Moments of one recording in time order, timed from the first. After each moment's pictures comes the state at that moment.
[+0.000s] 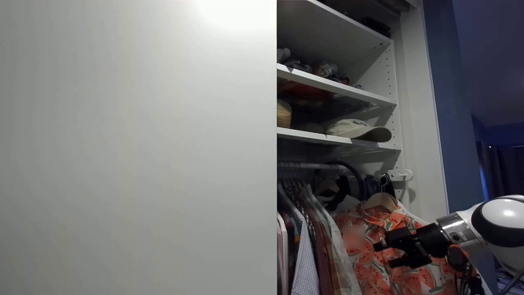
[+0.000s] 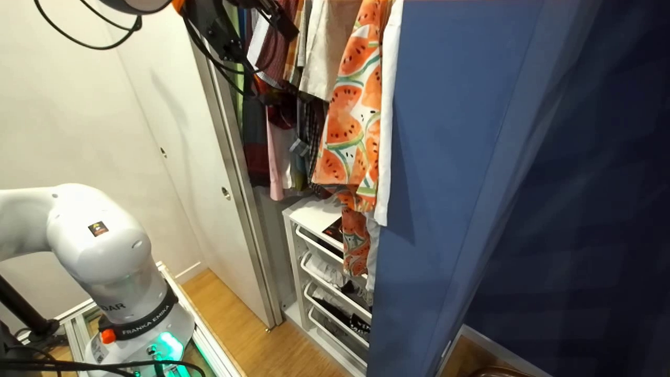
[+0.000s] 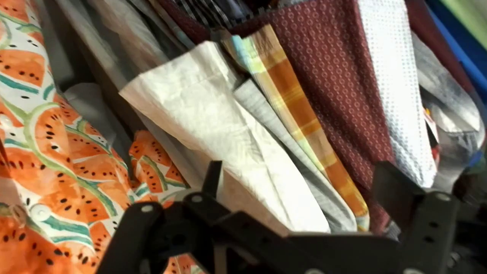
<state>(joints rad) 0.12 -0.98 -0.31 -2.42 0.49 2.34 -0.11</state>
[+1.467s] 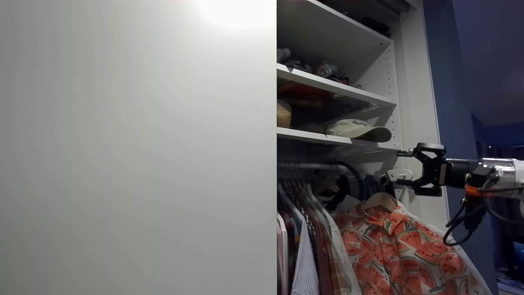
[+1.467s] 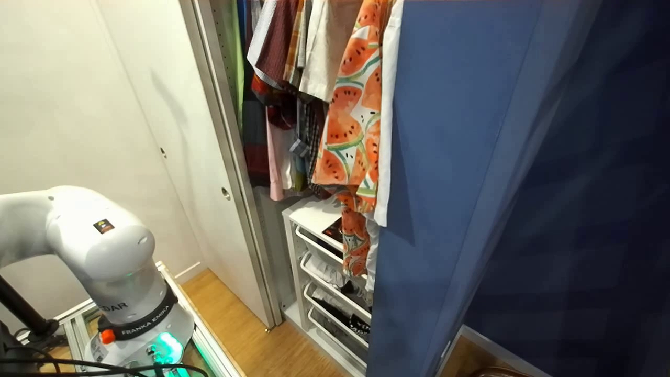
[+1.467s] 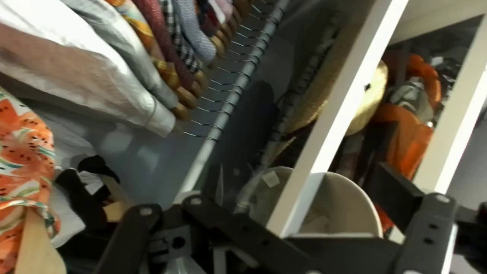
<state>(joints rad) 0.20 -1.03 -0.26 -2.17 0.91 2.63 -0.01</state>
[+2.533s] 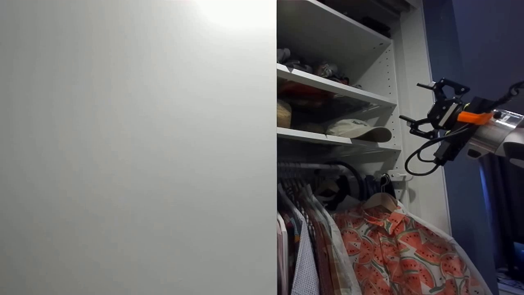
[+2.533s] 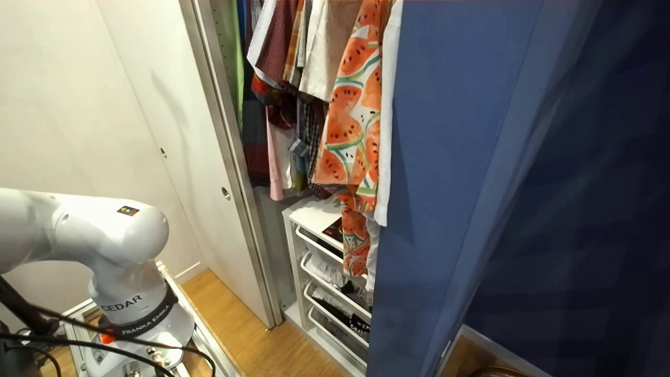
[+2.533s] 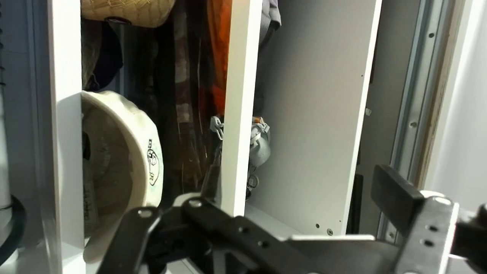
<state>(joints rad) 0.60 -0.87 -0.14 -1.77 1.37 3.30 -0.27</state>
